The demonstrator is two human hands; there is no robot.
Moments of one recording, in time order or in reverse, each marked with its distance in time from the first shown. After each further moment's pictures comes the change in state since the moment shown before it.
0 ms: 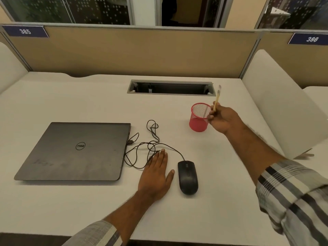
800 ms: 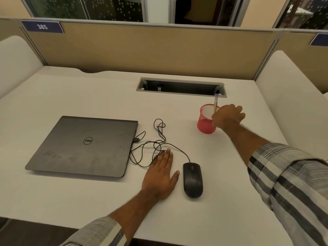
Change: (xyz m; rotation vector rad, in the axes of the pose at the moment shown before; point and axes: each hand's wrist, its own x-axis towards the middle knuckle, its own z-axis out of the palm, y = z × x) left_hand -0.002 0.004 -0.003 0.019 -0.004 -0.028; right_hand 0.055 0.016 0.010 -2.006 0.585 -0.414
